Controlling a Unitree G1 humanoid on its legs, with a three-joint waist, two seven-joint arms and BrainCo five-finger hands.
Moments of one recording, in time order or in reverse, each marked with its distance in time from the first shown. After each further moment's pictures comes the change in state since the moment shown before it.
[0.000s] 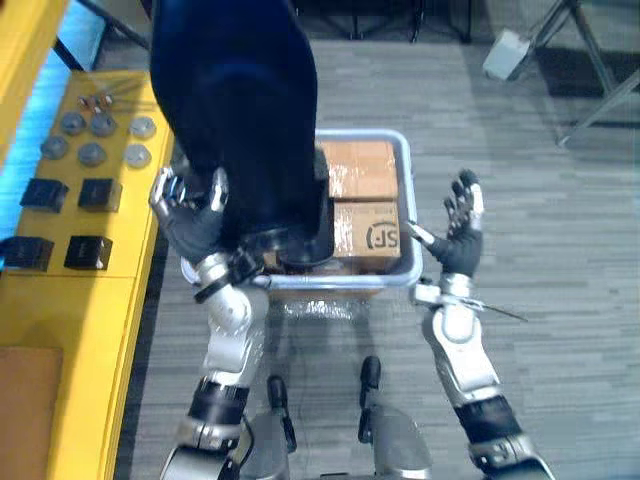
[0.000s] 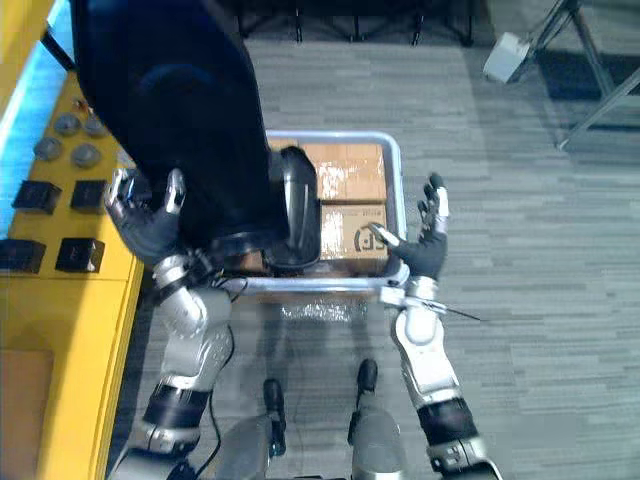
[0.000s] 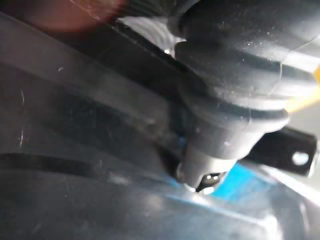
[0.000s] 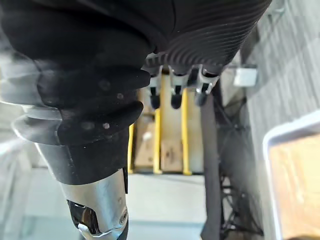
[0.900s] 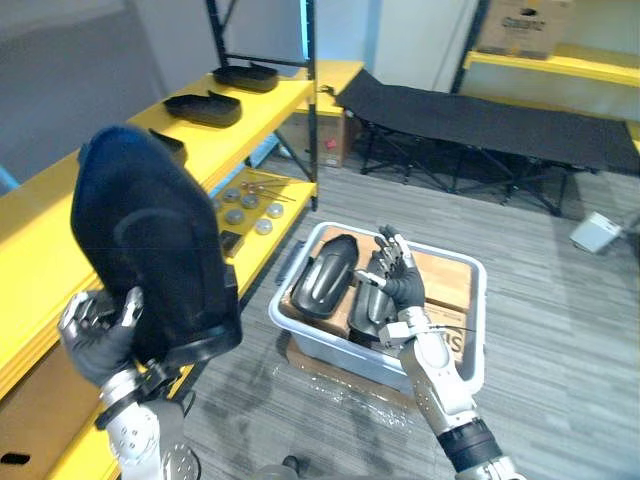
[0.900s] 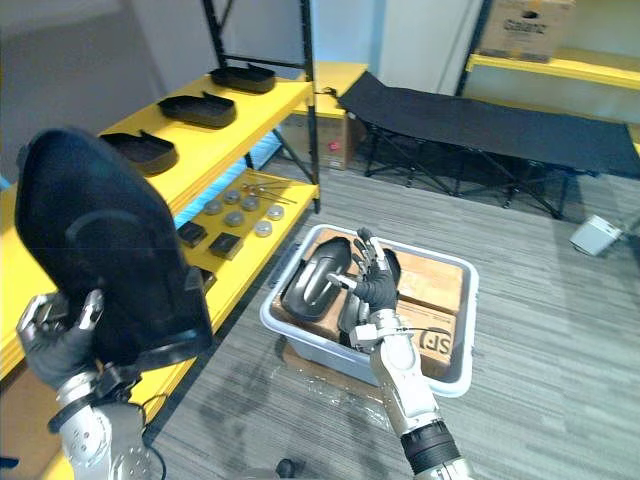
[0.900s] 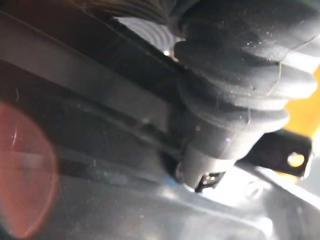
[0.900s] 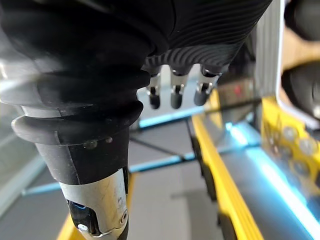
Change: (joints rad) left arm 0.606 -0.136 0.449 -0.296 -0.086 0.195 -0.227; right arm -0.011 0.097 0.166 0.137 0.183 0.094 0.278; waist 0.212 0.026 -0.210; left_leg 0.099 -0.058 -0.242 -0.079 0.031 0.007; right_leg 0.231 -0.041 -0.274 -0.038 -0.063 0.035
